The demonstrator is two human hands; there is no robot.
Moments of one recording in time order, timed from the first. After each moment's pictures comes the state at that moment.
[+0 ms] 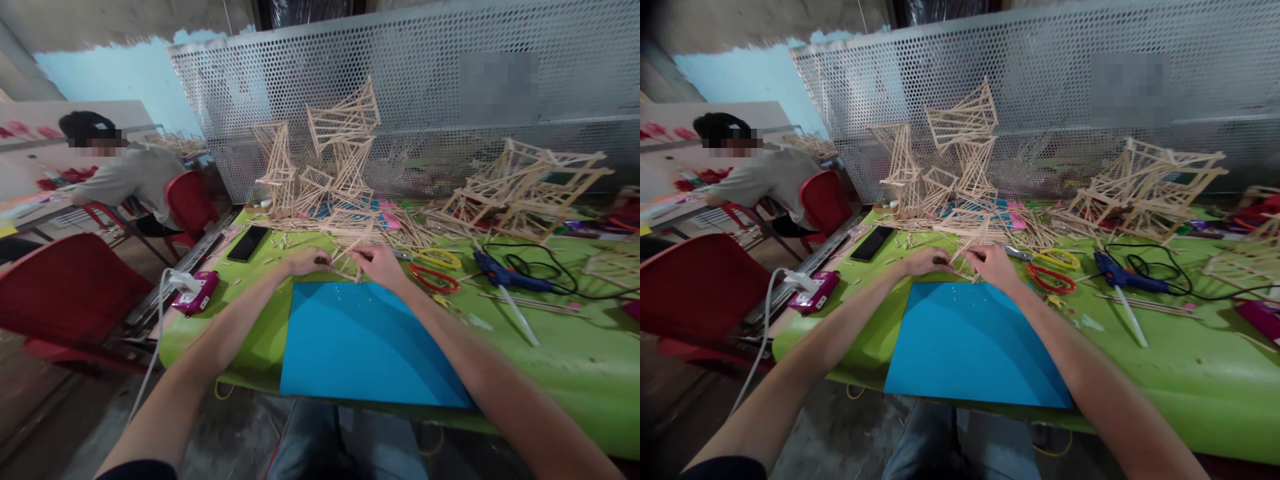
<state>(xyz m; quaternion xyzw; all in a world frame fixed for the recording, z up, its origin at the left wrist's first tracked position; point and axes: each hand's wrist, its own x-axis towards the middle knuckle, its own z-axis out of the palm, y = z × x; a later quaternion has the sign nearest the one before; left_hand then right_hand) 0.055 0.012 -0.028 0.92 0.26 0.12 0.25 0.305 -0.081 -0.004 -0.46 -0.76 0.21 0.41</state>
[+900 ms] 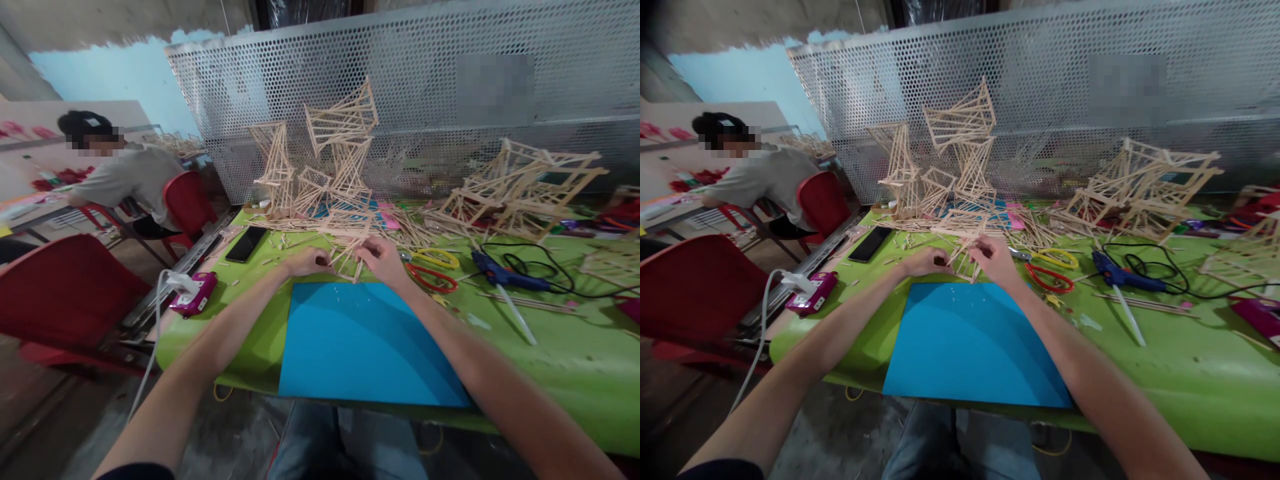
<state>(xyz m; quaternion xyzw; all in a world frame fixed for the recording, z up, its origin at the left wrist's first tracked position) 0.061 0.001 -0.026 0.89 0.30 0.16 0.30 0.303 -0.079 -0.002 -0.41 -0.66 0.34 0.53</state>
